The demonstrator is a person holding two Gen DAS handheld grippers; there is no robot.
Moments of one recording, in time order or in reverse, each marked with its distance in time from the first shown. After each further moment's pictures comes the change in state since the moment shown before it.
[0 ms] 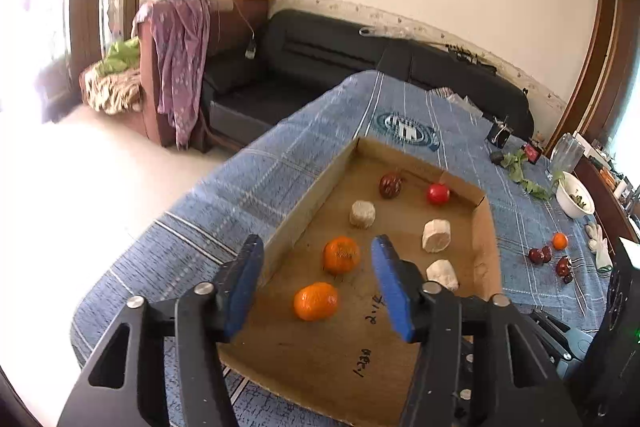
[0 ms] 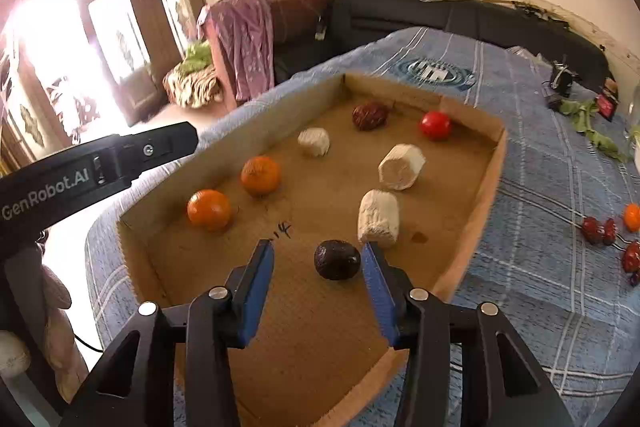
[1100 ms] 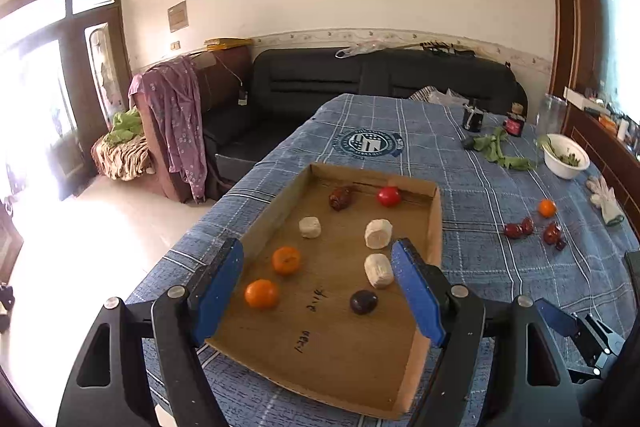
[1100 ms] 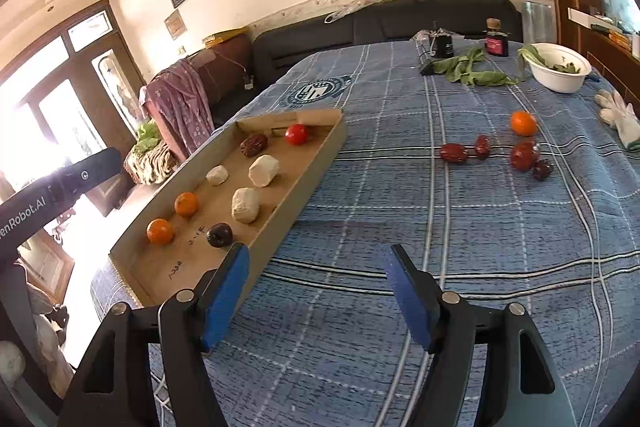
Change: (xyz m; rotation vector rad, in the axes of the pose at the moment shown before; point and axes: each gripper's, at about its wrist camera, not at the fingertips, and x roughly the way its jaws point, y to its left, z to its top) left arm -0.053 -0.102 -0.015 0.229 -0.092 0.093; right arm -0.092 -0.087 -0.059 0.297 -0.135 -0.107
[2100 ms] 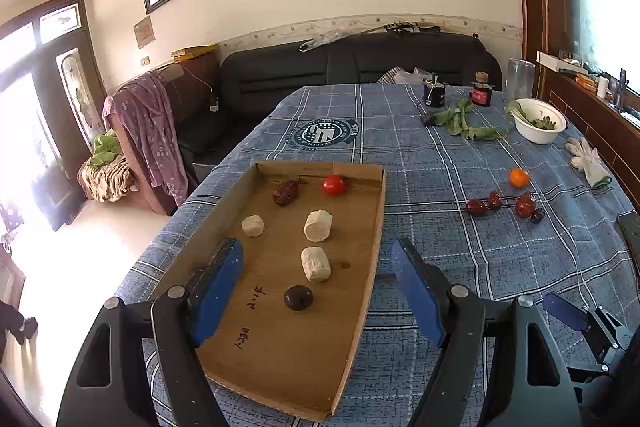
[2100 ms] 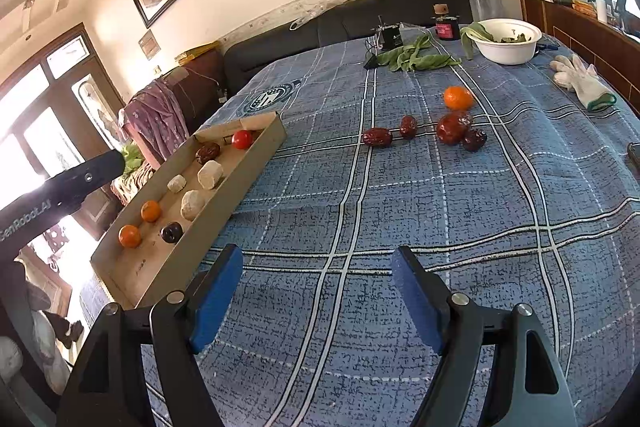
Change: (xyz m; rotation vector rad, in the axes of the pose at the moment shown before) left arm 0.002 -0.064 -0.004 0.121 0.025 -0.045; right arm -0.025 -0.059 -0.016 0.083 -0.017 -0.036
